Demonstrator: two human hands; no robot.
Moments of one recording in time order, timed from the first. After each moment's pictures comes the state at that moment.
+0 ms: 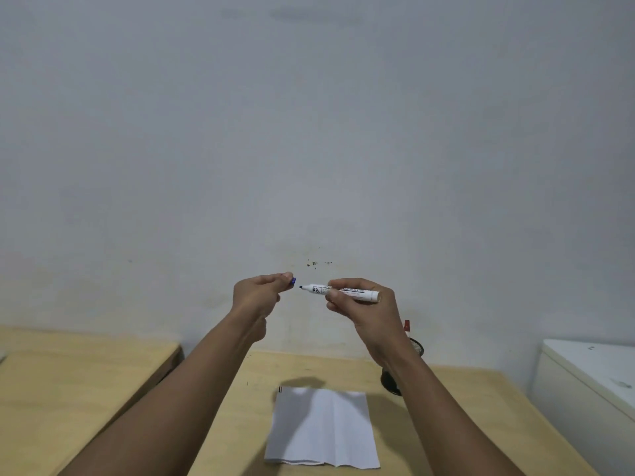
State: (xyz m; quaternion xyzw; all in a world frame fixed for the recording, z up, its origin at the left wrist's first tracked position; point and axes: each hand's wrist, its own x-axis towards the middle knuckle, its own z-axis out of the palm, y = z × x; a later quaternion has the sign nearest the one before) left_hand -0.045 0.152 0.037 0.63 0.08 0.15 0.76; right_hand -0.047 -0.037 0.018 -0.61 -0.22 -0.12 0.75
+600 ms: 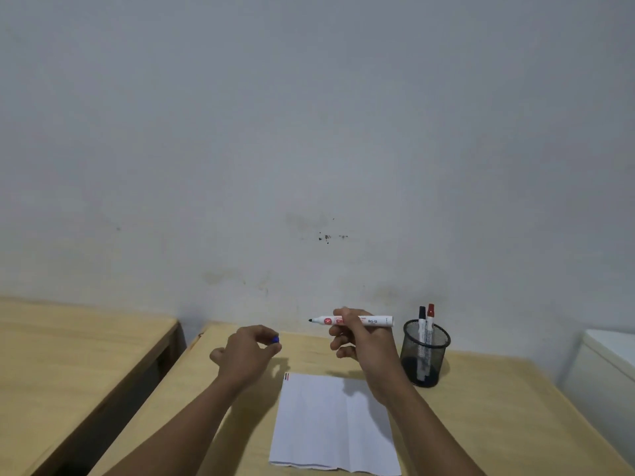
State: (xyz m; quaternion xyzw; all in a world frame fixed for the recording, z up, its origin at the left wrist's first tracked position) left_hand 0.014 0.196 -0.121 0.89 0.13 0.17 0.40; right_hand 0.003 -0.014 -0.071 -0.63 -0.09 -0.03 0.77
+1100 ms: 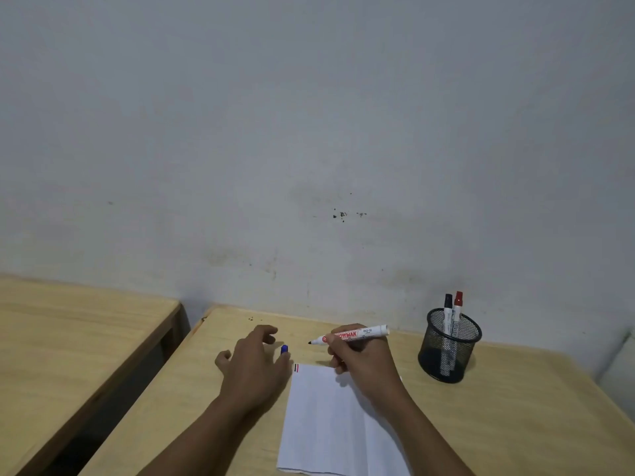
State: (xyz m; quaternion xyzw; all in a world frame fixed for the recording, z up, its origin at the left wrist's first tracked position) left_hand 0.027 0.197 -0.178 0.91 0.14 0.17 0.36; right_hand 0.033 0.004 -0.137 -0.69 -0.09 0.01 0.72
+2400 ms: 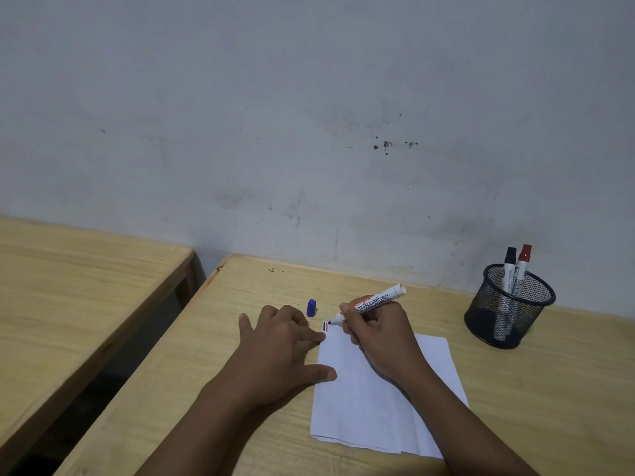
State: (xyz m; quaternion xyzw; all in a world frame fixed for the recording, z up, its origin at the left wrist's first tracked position) left_hand -0.007 0.211 -0.173 0.98 -0.03 -0.01 0.18; right_hand 0.053 0.029 -0.182 -0.81 -0.11 -0.01 0.57
